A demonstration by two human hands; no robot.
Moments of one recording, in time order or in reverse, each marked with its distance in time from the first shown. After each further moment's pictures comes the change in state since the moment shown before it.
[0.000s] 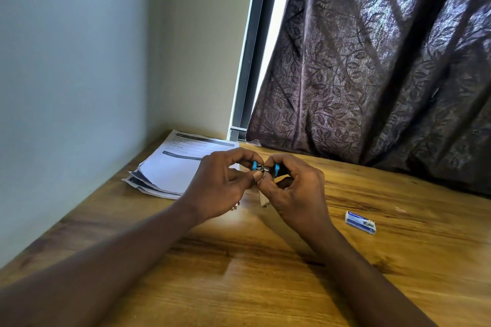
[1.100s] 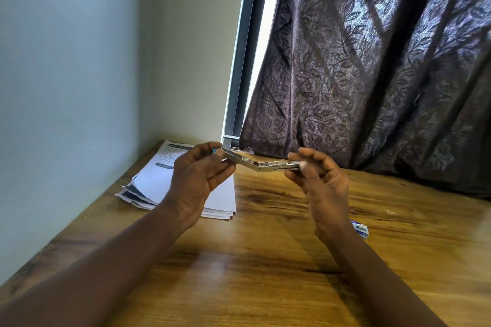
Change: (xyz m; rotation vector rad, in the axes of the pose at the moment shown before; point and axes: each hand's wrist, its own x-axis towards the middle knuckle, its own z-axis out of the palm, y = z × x) left_hand 0.013 0.004 -0.017 -0.924 0.280 -0.310; right_hand 0.007 0.014 -0.029 0.759 0.321 0.403
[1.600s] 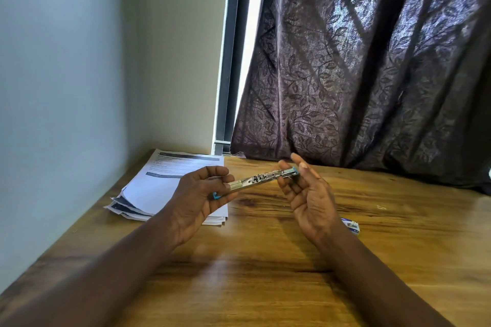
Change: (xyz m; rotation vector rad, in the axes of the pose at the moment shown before) left_hand -0.005 -0.009 0.005 0.132 -0.041 -0.248; right_hand 0.003 0.002 0.001 0.384 0.167 0.360
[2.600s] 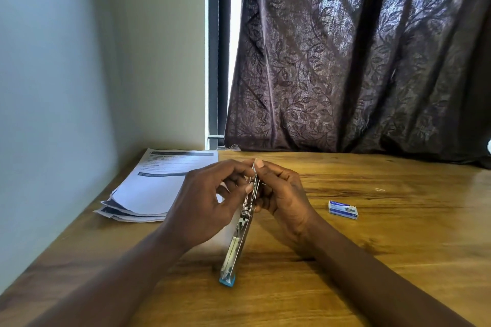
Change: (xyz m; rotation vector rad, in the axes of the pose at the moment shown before) left_hand -0.018 -0.011 0.010 1.056 -0.208 0.943; right_hand -0.025 0.020 0.011 -0.415 -0.366 -0.008
